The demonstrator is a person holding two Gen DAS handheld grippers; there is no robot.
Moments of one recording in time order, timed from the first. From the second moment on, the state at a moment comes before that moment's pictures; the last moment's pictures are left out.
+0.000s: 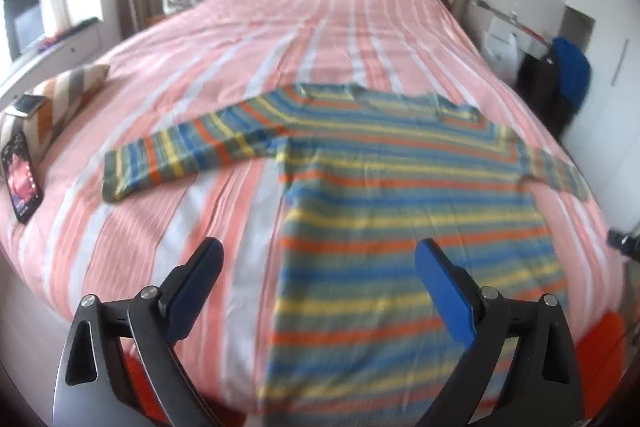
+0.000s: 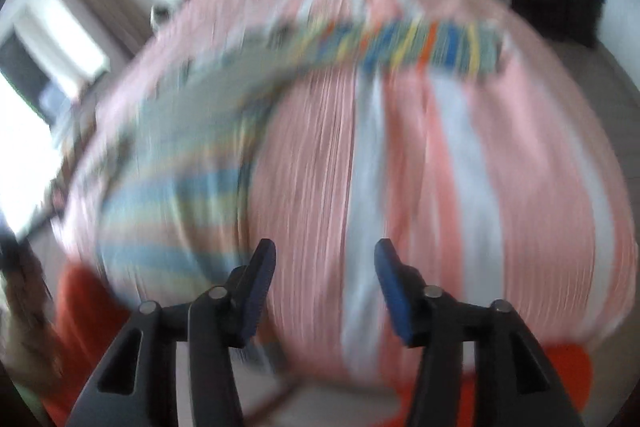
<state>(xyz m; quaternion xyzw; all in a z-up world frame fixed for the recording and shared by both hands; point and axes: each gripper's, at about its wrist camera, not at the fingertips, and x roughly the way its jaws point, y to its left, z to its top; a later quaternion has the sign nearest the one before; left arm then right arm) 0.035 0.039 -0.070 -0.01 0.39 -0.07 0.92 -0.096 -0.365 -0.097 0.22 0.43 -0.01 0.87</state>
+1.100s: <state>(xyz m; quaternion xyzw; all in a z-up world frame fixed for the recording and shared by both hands) 0.020 0.044 -0.115 -0.02 0.46 -0.04 0.89 0.029 -0.566 -0.173 0.43 0.41 -0.10 0.80</state>
